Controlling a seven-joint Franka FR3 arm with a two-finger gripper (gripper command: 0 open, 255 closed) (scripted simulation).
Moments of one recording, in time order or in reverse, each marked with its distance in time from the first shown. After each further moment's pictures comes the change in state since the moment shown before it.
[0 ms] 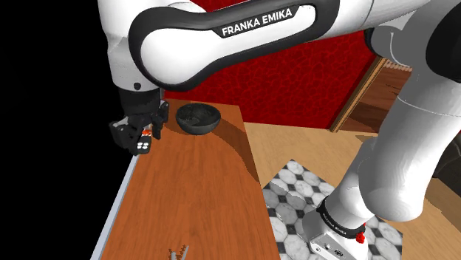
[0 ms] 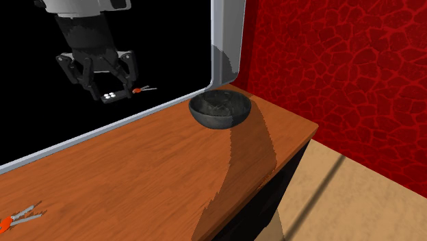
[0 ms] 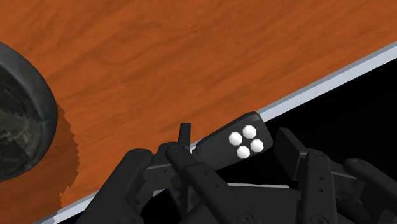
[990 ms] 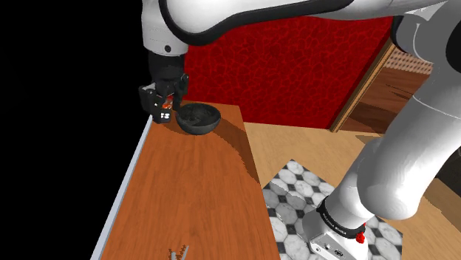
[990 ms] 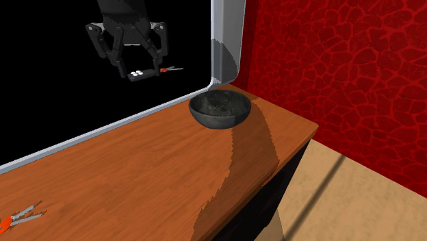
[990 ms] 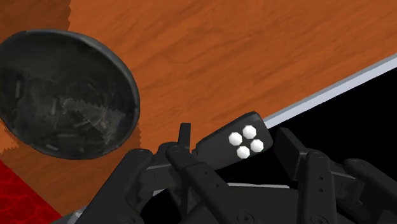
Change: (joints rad) arm -0.089 -0.121 -0.054 -0.007 0.068 -0.099 -0.165
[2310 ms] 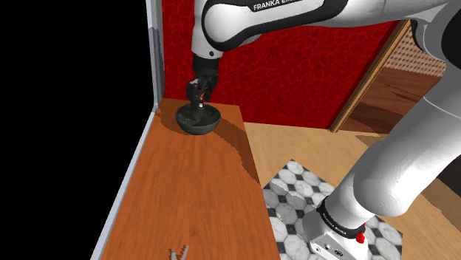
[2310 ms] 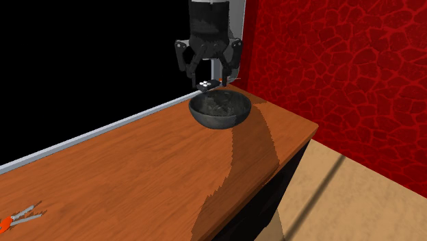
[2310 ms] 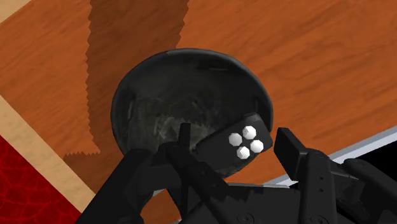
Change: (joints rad) arm -0.140 -0.079 -0.140 -0.173 0.038 0.098 -0.295
